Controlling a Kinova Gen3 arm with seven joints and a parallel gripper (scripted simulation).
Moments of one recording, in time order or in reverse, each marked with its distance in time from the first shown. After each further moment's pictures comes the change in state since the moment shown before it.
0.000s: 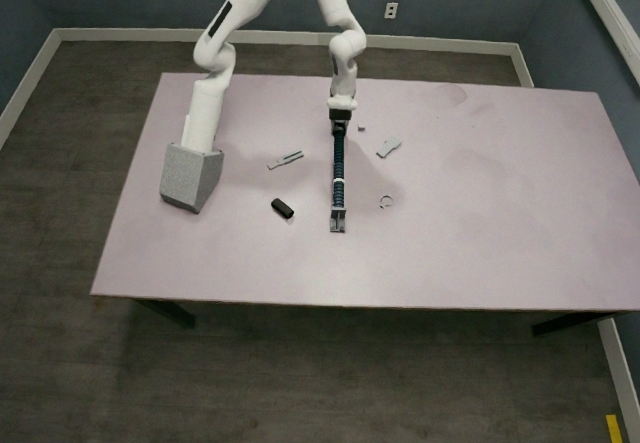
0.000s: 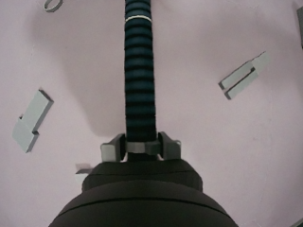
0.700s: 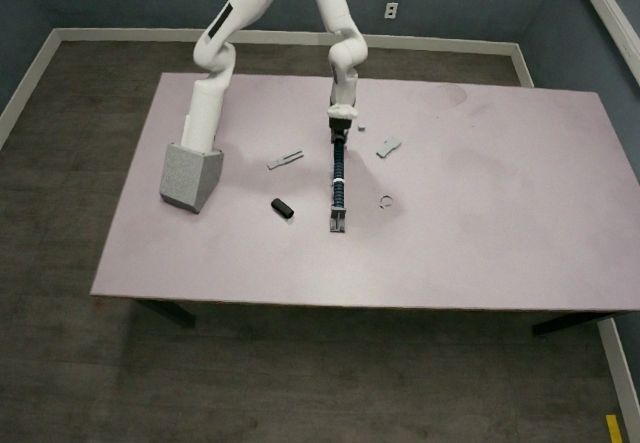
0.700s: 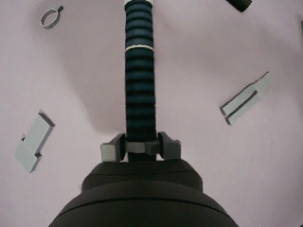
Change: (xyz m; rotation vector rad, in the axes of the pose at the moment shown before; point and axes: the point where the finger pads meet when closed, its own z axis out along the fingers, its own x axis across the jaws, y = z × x) arm 0.000 -0.037 -0.001 0.004 0.001 -0.007
